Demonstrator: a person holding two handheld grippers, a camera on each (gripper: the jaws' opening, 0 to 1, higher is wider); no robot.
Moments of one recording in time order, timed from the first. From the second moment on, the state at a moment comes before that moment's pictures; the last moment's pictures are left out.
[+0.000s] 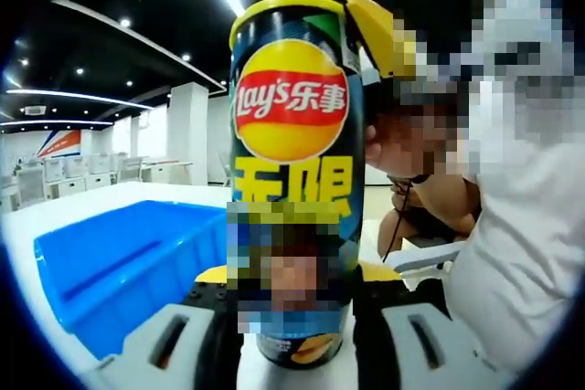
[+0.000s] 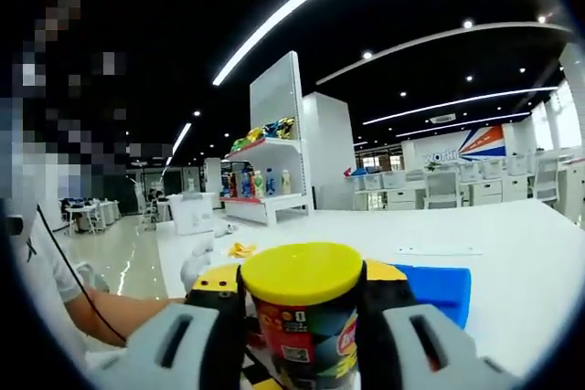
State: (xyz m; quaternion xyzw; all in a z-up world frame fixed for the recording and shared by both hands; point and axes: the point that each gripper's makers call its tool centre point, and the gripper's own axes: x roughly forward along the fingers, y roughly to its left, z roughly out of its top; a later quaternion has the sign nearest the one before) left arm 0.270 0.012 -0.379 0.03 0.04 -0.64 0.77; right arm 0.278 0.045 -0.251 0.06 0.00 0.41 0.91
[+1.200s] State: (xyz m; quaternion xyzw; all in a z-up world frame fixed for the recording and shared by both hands) left arm 0.270 0.012 -0.379 0.03 0.04 -0.64 0.77; right arm 0.277 0.046 -0.250 0.05 -0.02 0.41 0.91
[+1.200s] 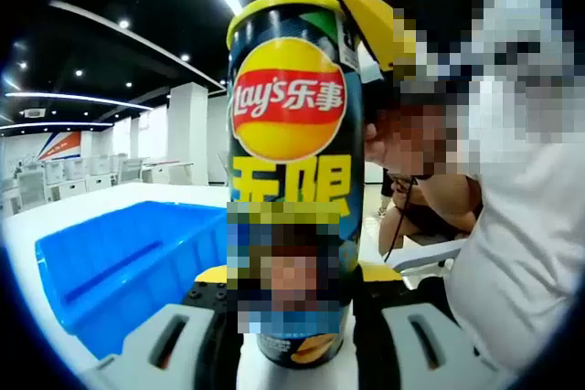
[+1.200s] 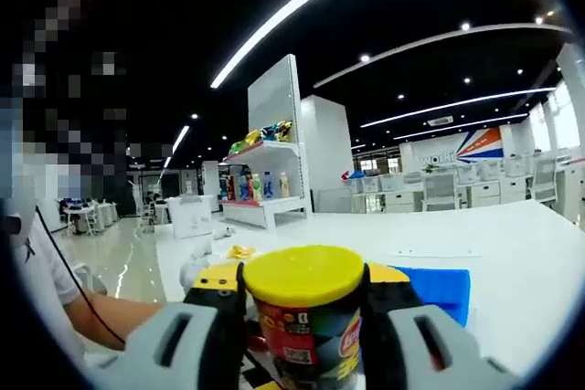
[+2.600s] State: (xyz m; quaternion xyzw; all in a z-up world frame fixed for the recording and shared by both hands) left arm 0.272 0.007 -0.382 0.04 0.05 -0.63 0.77; right arm 0.285 0.039 -0.233 0.12 0.01 0.43 0.90
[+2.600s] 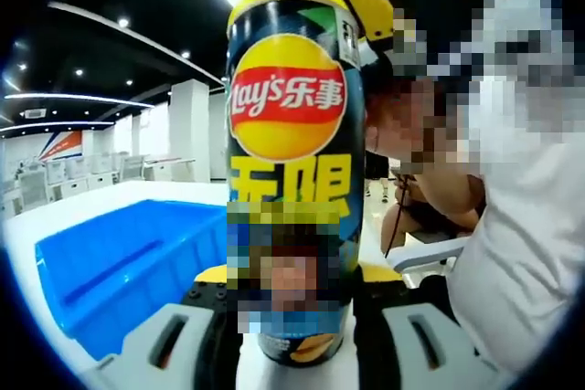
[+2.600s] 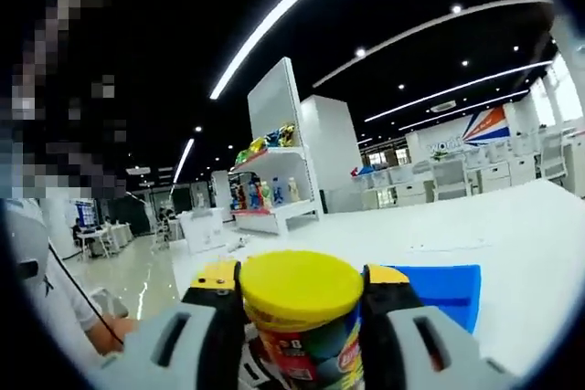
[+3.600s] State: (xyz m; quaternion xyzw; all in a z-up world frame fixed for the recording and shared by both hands) left arm 0.272 0.009 -0.384 0.03 0.05 -0.63 0.77; right arm 0.341 -0.162 -0.409 -0.04 0.13 0.19 0.97
